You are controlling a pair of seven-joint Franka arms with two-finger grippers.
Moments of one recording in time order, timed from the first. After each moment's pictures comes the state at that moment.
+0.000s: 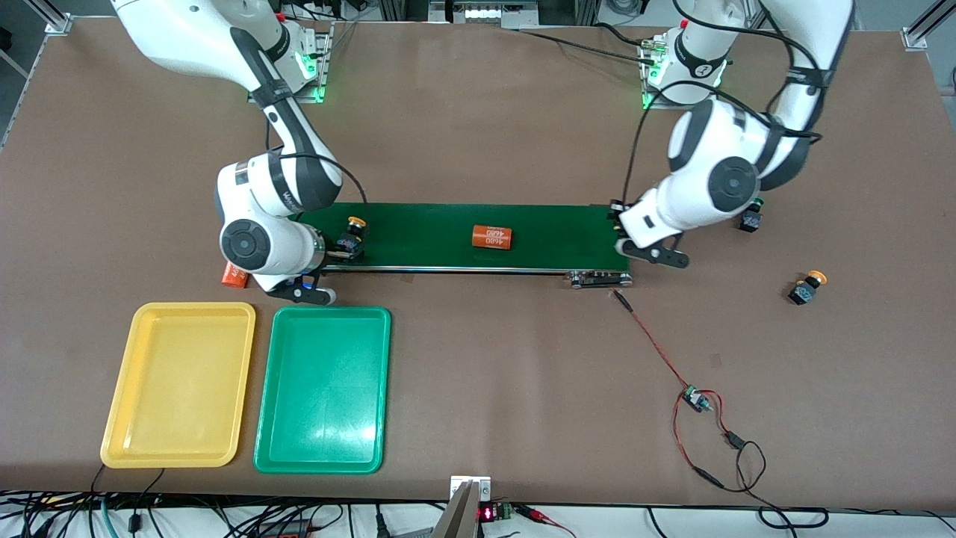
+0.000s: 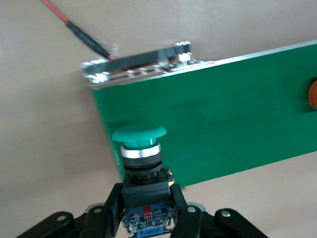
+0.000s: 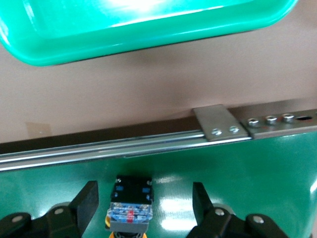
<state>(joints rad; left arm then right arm) -0.31 0.22 -0.08 -2.07 -0.22 2.08 -0.07 0.31 0.50 0.03 -1.79 0.14 2.00 0.43</state>
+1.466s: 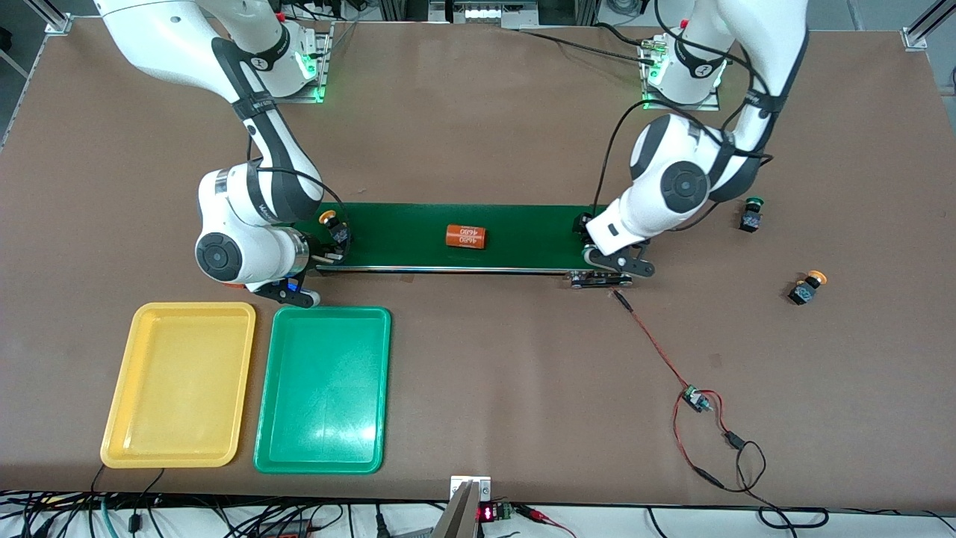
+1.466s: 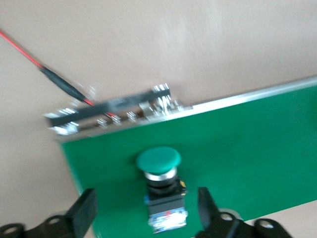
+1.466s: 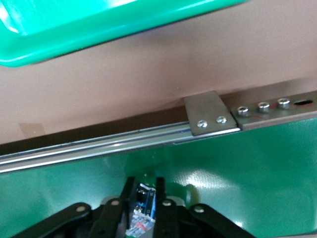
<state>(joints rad) -0.34 0.29 -0.07 -2.04 -0.22 2.25 -0.08 0.27 0.51 0.03 -1.79 0.23 1.96 0.41</state>
